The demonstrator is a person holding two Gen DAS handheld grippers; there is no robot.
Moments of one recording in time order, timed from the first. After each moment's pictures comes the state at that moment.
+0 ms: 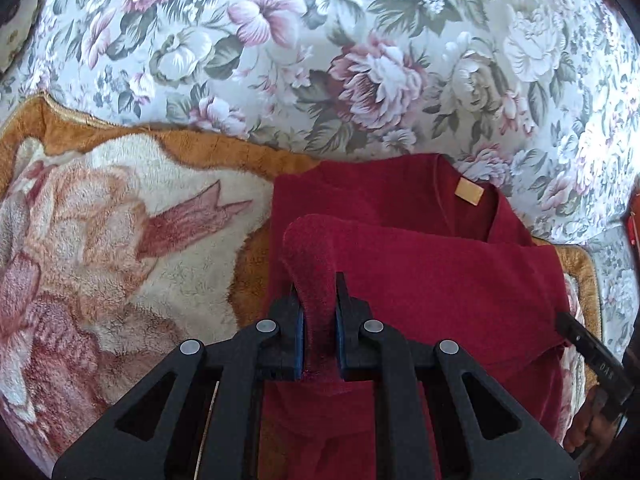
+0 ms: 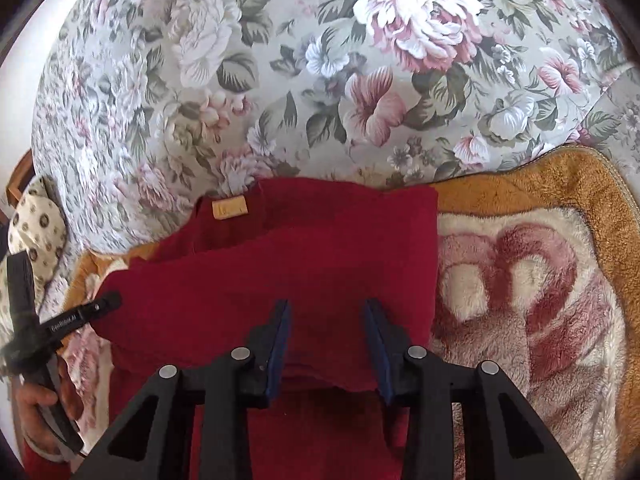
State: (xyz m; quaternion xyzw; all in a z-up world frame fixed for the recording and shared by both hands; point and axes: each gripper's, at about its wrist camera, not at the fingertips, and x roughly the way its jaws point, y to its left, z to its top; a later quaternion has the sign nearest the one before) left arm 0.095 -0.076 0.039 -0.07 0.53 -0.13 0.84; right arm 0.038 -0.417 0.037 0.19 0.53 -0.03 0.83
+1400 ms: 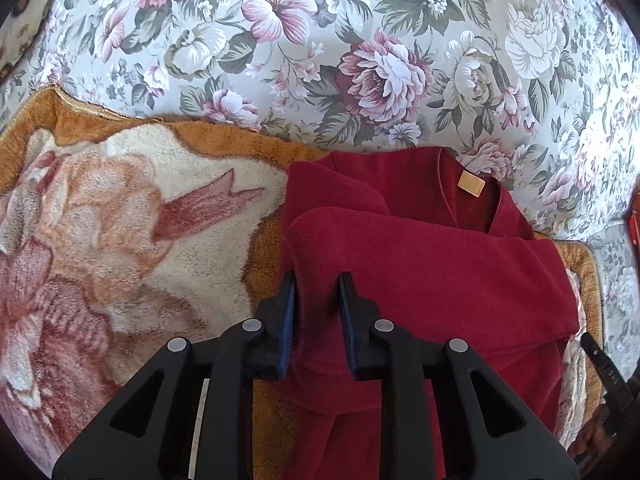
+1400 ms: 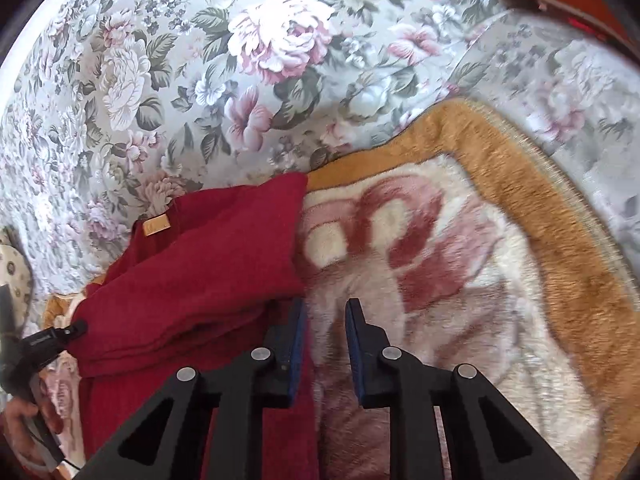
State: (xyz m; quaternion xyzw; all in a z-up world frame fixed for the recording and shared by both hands) left arm 0.083 -0.070 0.056 -0.06 0.54 -0.12 0.83; right arm -0.040 -0.469 0.061 0.22 0.49 -0.17 0.83
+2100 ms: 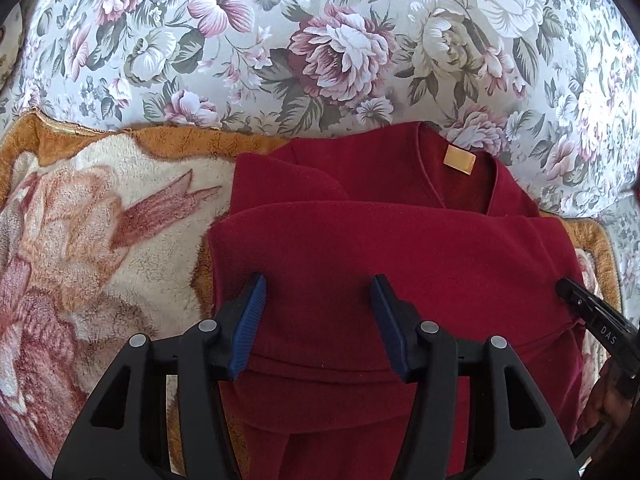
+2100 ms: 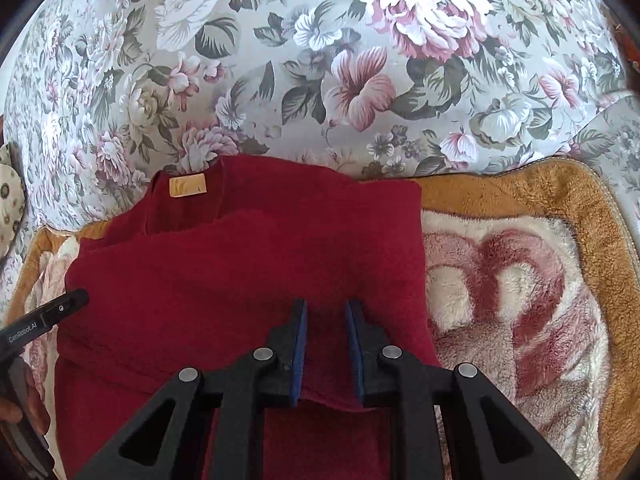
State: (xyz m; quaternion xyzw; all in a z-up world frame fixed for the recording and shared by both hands) left arm 0.087 -0.111 0.035 -0.02 0.54 -0.12 0.83; right arm 0.057 -0.416 0.019 0.14 0.55 -0.07 0.82
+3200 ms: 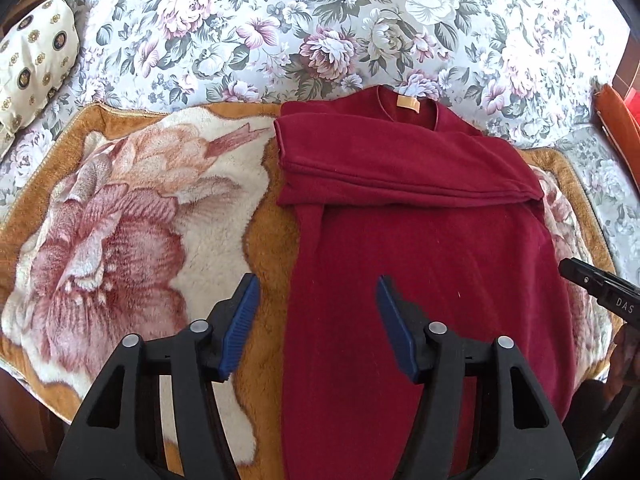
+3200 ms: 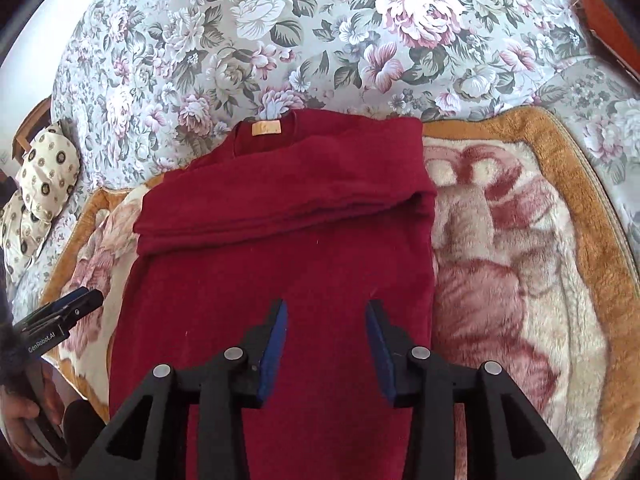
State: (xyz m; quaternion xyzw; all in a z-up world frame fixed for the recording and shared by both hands) left arm -0.076 -0.063 0.109 0.03 0.53 -0.13 0.84; right arm -0.080 -0.372 0.090 0.18 0.56 -0.02 0.81
